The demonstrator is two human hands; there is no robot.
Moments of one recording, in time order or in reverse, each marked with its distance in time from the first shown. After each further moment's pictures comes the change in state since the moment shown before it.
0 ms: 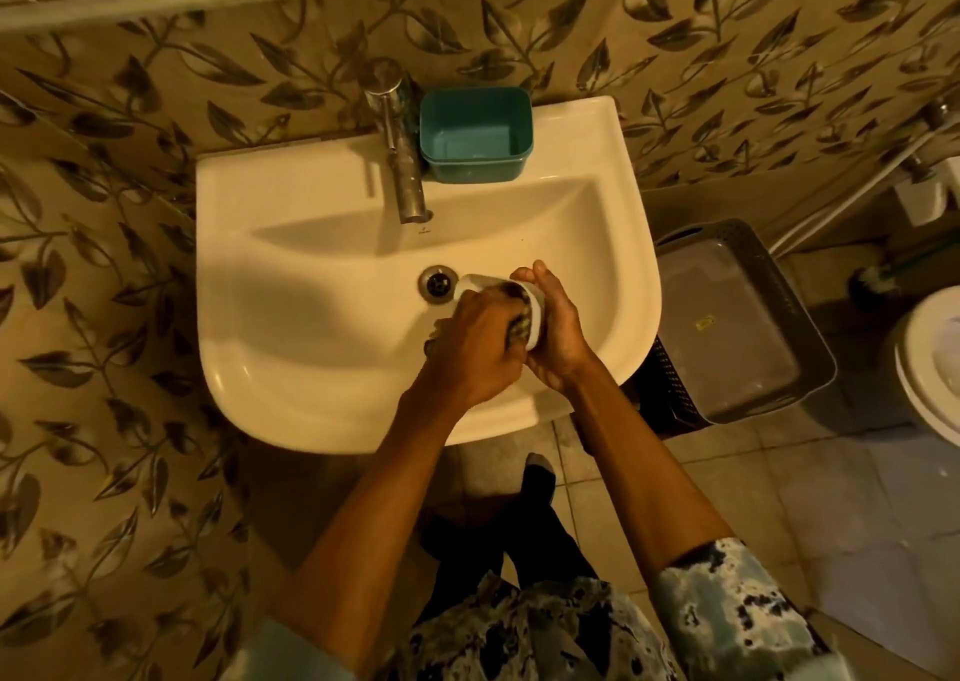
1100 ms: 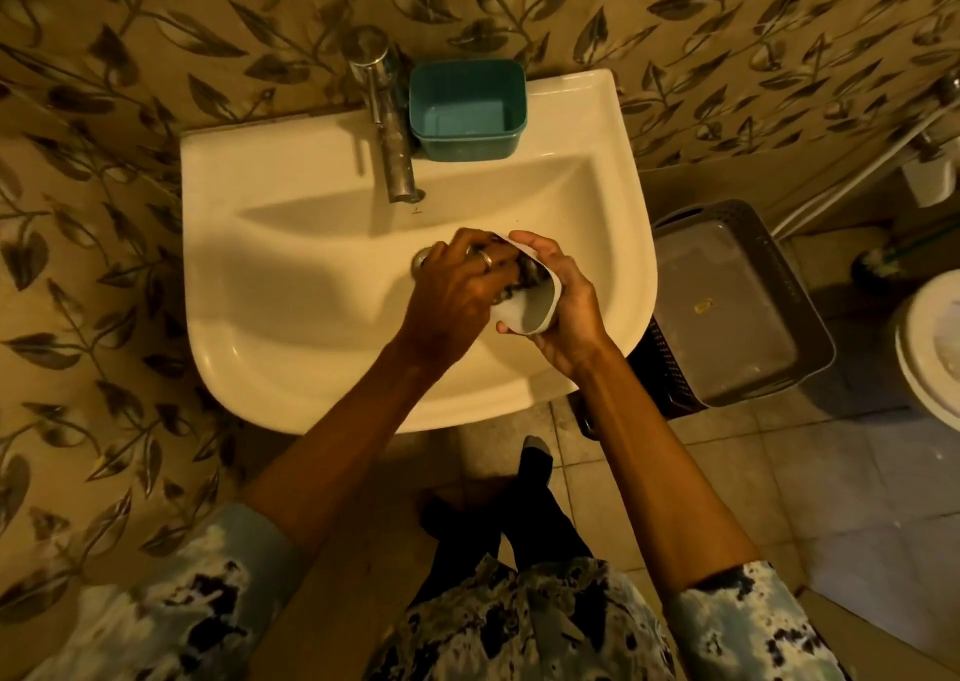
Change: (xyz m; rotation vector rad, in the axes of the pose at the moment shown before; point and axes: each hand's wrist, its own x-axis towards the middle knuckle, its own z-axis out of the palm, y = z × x) left_hand 0.017 -0.012 -0.010 0.386 0.269 0.398; right_hand -0.019 -0.018 -0.002 -0.023 -0.009 -0.068
